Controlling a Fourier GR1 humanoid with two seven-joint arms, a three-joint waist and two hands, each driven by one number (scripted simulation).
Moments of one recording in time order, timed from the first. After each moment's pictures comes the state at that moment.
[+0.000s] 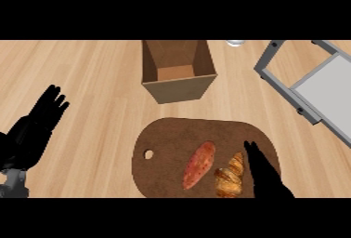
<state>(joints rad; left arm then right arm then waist) -0.05 0.54 -0.12 -1.60 0.52 0.18 0.13 0.12 -0.14 0.66 -2.21 0.89 0.11 1.18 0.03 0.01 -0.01</state>
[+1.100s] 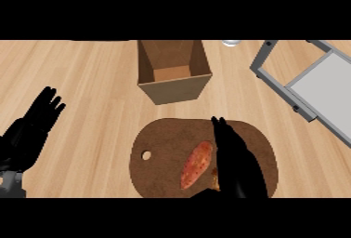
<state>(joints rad) -0.03 0.52 -0.08 -1.60 0.51 0.16 0.15 -0.18 -0.02 0.63 -1.98 0.82 0.19 1.24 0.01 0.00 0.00</state>
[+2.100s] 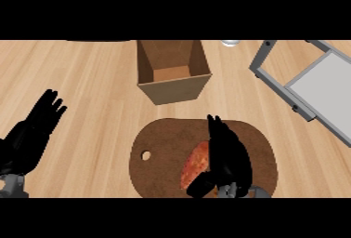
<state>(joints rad) -0.01 0.49 -0.07 -1.62 0.48 0.15 0.16 -0.25 -0.02 0.59 -1.79 0.76 0.19 1.24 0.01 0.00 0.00</state>
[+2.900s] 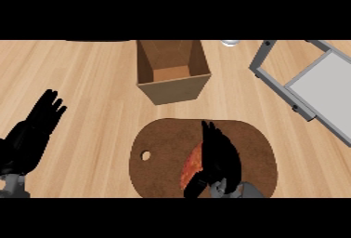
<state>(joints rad) -0.01 0.46 -0.05 -1.62 0.45 0.13 0.17 -0.26 -0.02 0.62 -1.67 0.71 0.16 1.24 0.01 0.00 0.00</state>
